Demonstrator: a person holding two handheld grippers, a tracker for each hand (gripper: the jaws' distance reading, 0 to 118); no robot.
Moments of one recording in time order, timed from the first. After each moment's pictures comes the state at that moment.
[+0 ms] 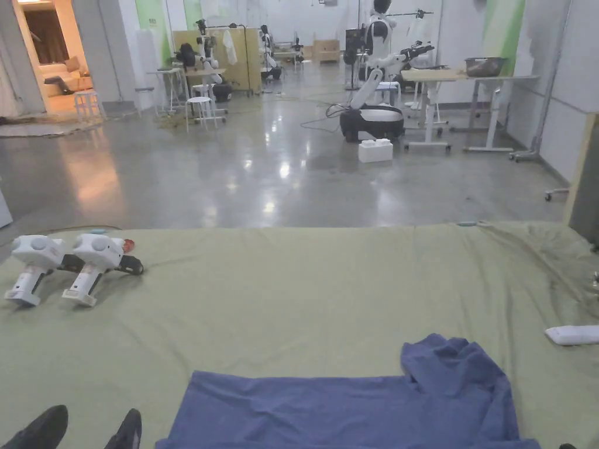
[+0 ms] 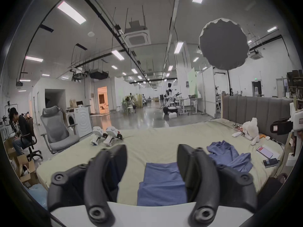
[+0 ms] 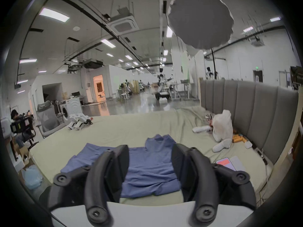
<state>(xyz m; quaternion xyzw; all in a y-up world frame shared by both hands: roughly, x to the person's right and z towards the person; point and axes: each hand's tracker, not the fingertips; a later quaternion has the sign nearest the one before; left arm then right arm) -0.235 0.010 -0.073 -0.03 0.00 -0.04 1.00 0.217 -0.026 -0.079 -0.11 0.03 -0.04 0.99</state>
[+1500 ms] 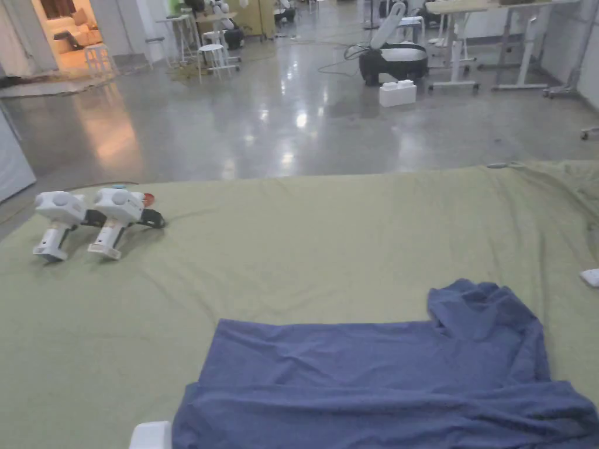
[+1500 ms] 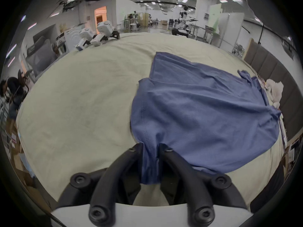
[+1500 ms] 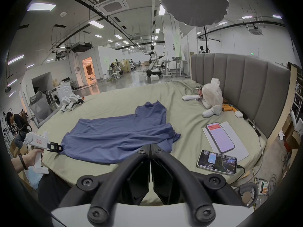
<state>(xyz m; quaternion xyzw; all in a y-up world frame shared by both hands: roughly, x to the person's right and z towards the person) -0.298 -0.211 -0.253 -0.45 0.02 0.03 0.89 0.238 -0.091 -0.066 -0.25 -0.01 -0.06 0.97</state>
